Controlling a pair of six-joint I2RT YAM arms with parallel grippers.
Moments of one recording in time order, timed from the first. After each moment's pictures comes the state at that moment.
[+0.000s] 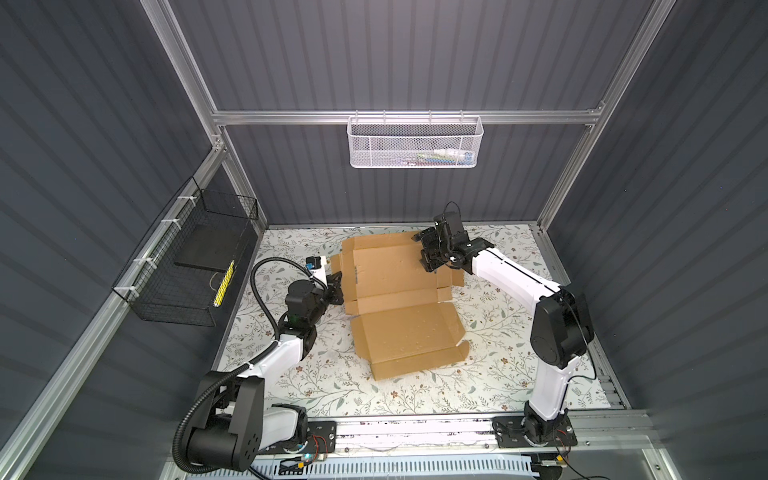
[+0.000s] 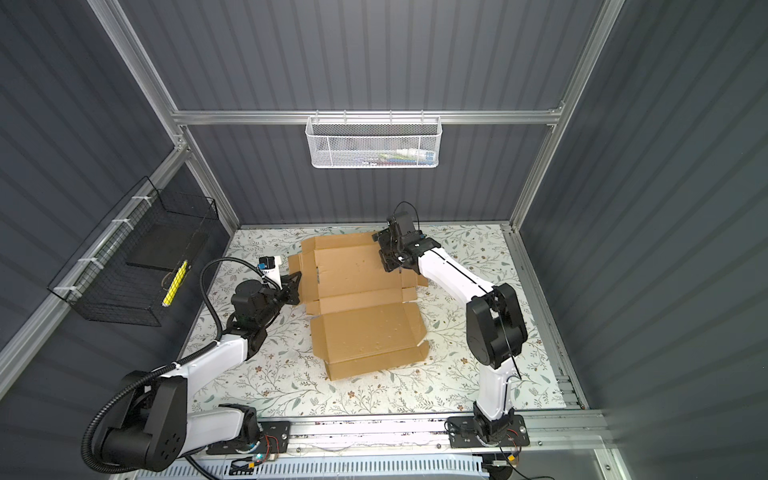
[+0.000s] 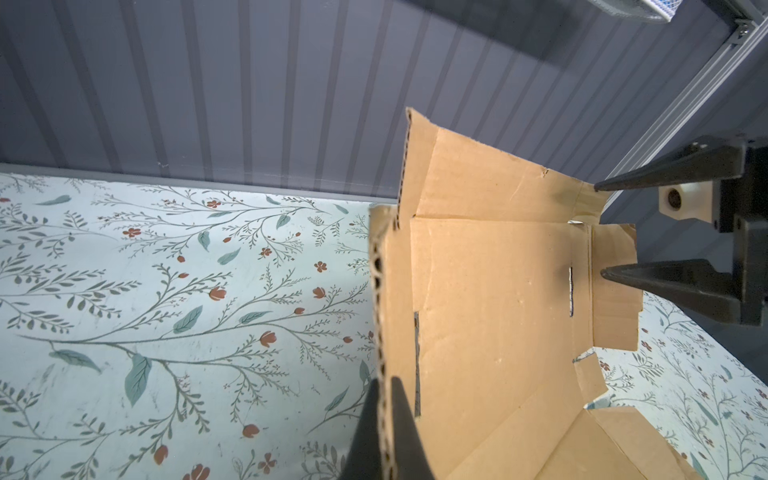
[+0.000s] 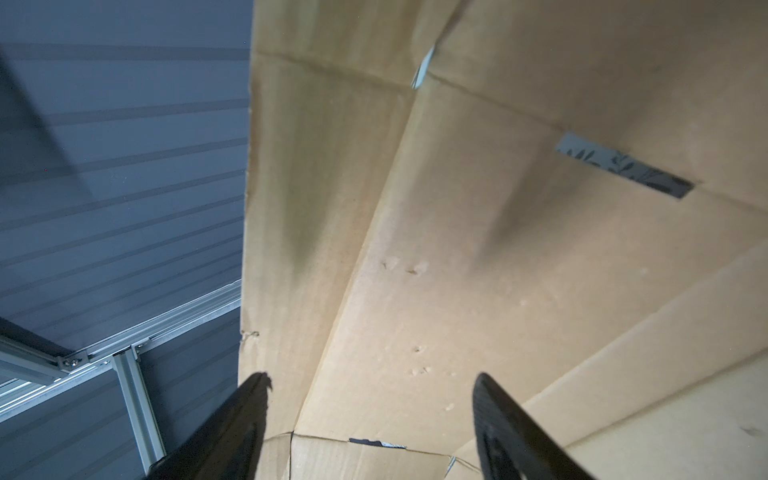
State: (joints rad) left arm -0.21 1.26 0.50 0.56 0.21 -0.23; right arm 0.51 1.90 1.61 -0.38 -0.11 1.53
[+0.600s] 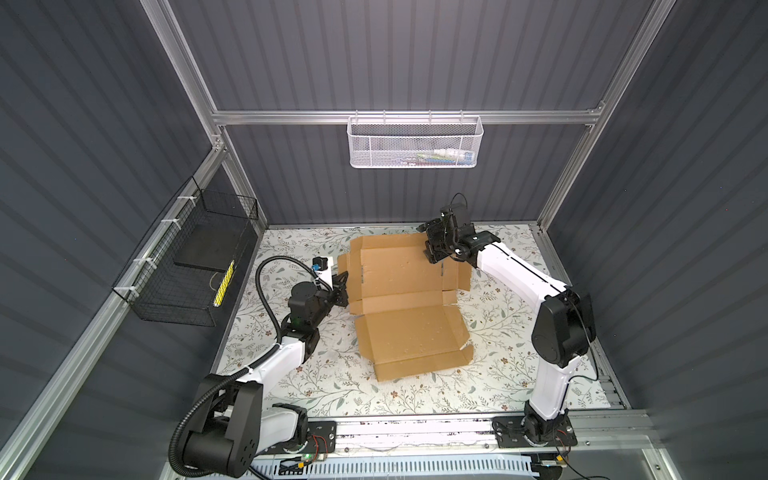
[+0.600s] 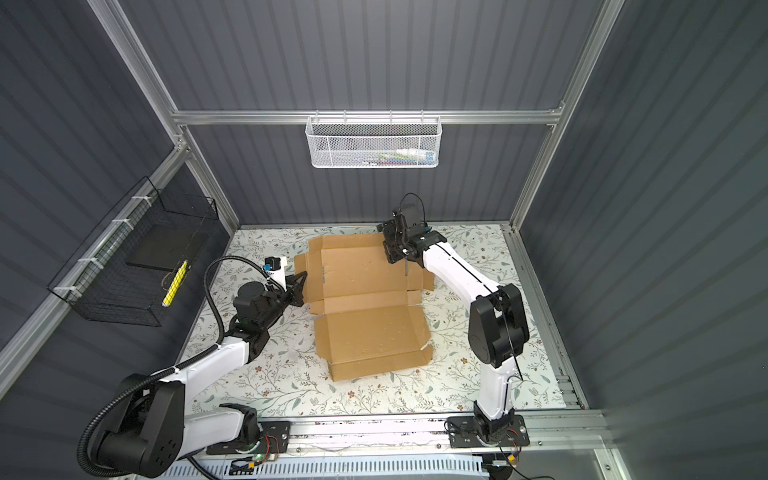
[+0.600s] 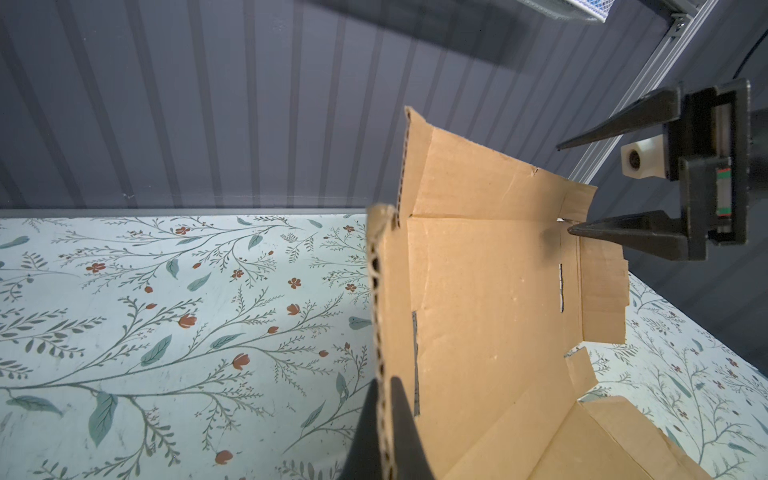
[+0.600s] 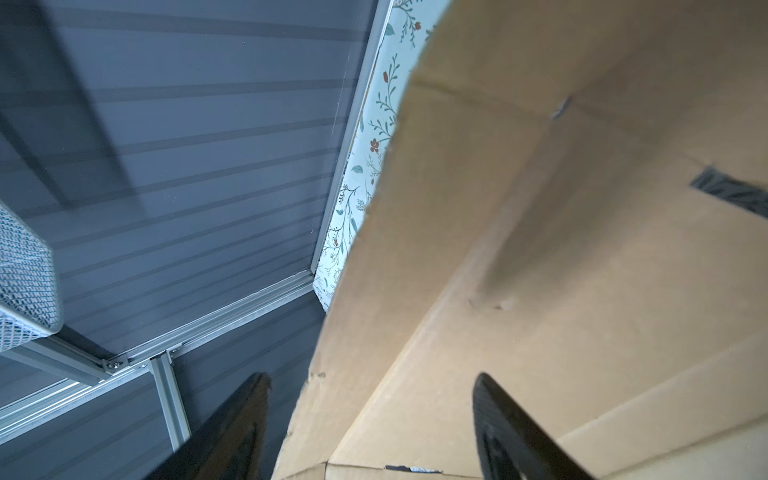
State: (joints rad) left arm -0.26 1.23 0.49 0.60 0.22 -0.19; right arm 0.47 1.90 1.68 -0.41 -0.11 1.53
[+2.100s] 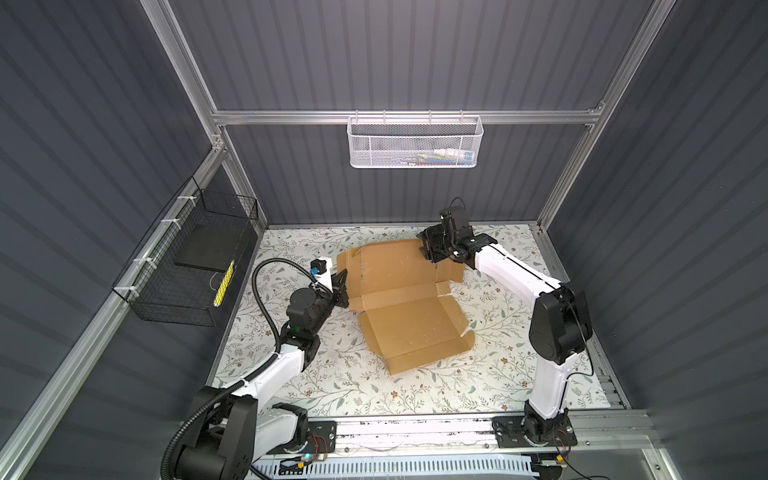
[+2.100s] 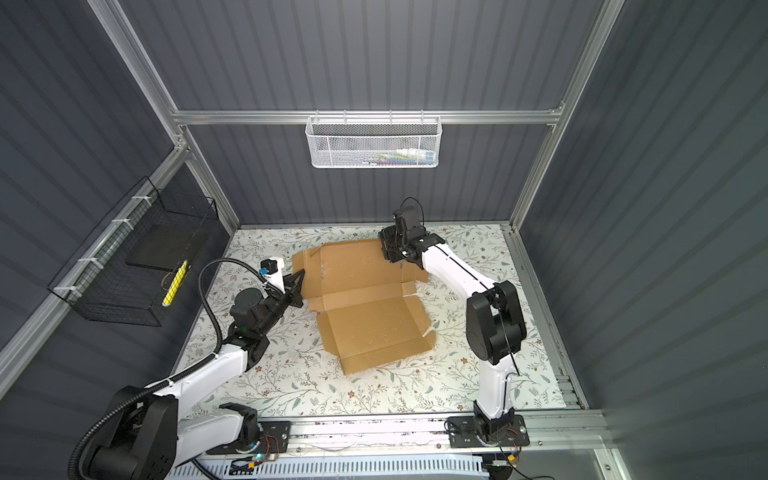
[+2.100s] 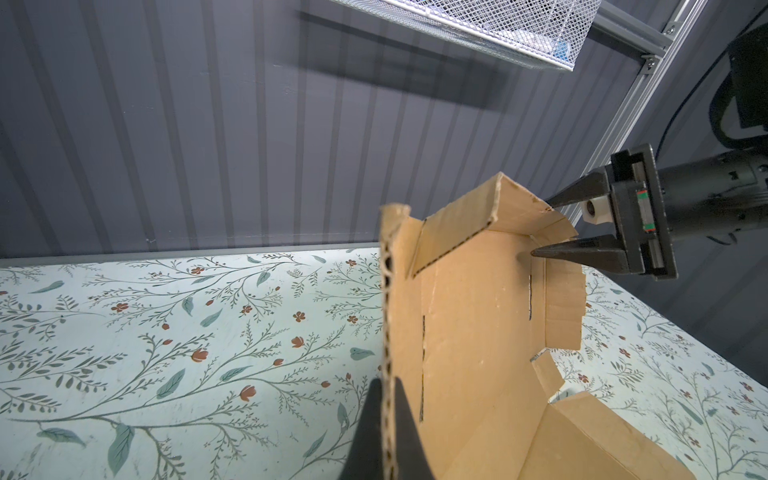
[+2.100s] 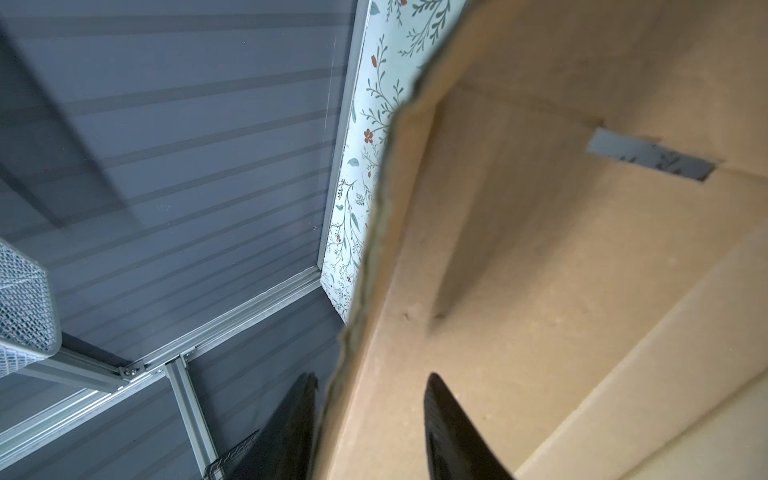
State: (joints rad) left arm -0.30 1.17 0.45 0.67 0.15 -0.18; right arm 0.47 1.93 1.64 -0.34 -0.16 1.60
